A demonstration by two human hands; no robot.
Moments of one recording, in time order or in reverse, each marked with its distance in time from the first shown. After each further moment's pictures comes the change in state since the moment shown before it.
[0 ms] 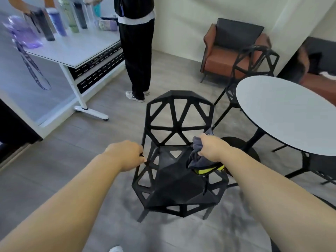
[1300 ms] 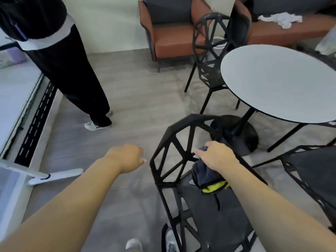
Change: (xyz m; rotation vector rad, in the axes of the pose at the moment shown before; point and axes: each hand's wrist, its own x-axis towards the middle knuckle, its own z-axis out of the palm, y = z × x) left_hand 0.356 -0.113 -0.182 0.340 -0.107 0.408; right_hand 0.241 -0.071 -0.066 0.499 0.226 0.635
